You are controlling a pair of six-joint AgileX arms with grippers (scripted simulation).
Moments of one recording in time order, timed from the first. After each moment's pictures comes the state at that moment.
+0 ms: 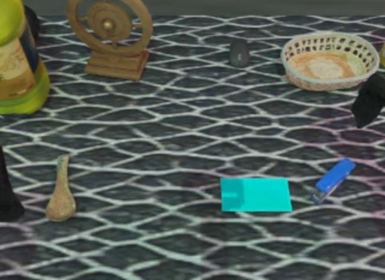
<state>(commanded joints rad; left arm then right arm) 0.00 0.00 0.00 0.00 0.00 0.00 0.22 1.37 1.02 -0.83 -0.01 0.81</state>
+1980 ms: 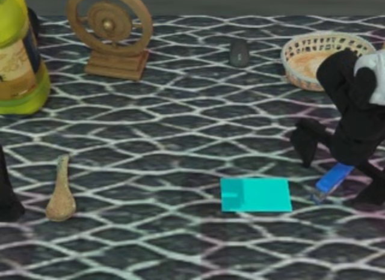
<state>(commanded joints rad) 0.00 0.00 0.00 0.00 0.00 0.00 0.31 2.00 1.18 -0.75 -0.01 1.12</state>
